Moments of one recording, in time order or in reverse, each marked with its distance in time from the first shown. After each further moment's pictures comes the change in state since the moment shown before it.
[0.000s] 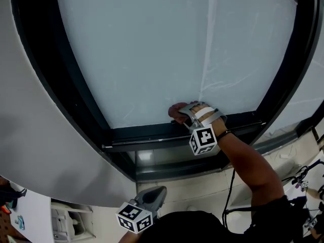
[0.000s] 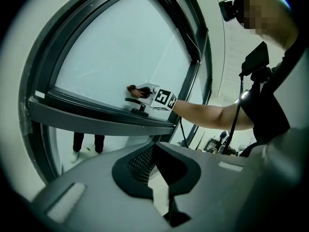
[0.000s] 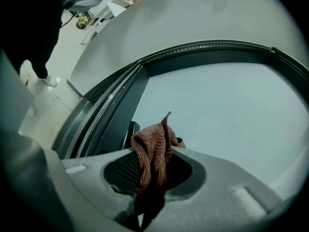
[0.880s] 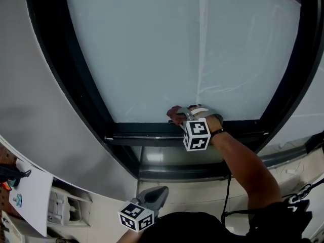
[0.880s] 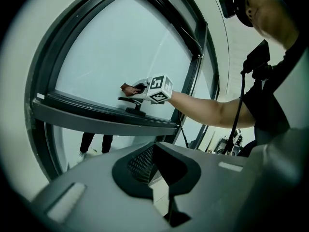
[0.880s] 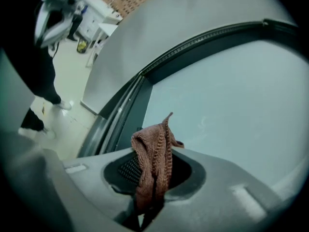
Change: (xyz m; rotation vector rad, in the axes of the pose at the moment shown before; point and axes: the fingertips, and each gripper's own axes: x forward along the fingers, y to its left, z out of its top) left arm 0.032 -0.051 -0.010 0.011 -0.027 0.124; right arm -0.012 0.006 0.005 0.161 -0.082 0.227
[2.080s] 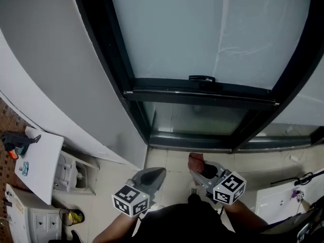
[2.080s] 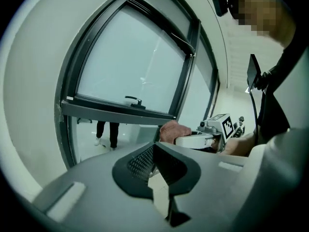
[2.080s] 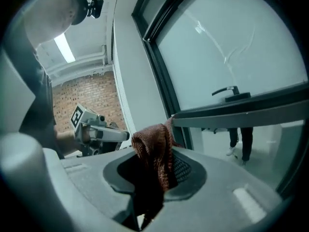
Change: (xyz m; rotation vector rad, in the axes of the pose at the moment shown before) left arm -0.129 -0.031 -0.056 0.041 0.027 0.055; right arm -0.232 0.270 0.147 1.397 -0.586 0.276
